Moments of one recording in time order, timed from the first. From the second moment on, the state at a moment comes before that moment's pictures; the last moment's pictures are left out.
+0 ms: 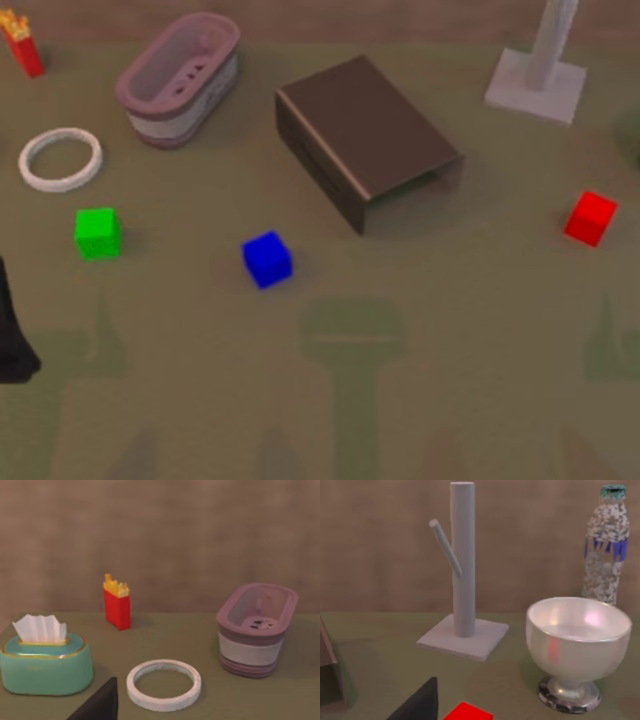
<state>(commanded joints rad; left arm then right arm) 0.00 0.00 0.00 0.00 0.00 0.00 0.00 0.00 0.00 0.00 0.00 0.00</state>
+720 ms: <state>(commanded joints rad) 0.00 0.00 0.00 0.00 0.00 0.00 0.03 0.57 0.53 -0.34 0.00 -0.24</state>
